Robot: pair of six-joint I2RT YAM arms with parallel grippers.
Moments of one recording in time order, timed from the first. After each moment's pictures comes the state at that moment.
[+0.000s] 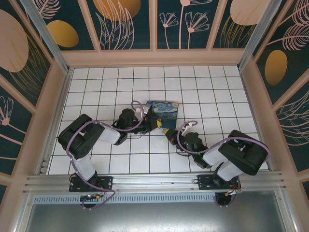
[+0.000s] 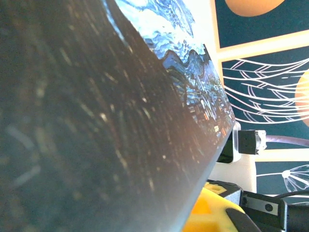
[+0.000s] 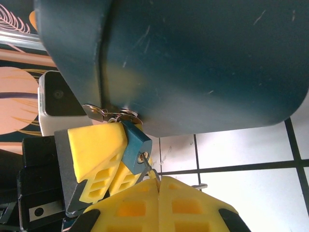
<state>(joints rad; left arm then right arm) -0.63 1.80 0.58 0.89 0.69 -1.12 0.86 1.50 0.13 1.12 0.04 1.35</state>
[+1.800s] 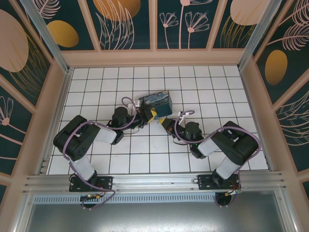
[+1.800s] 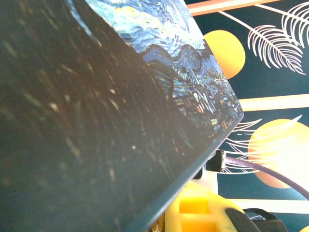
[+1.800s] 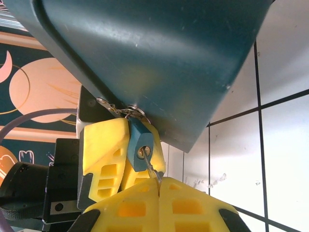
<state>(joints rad) -0.58 1.75 0.55 1.04 0.58 -1.35 0.72 1.64 0.28 1.26 -0.20 1.34</state>
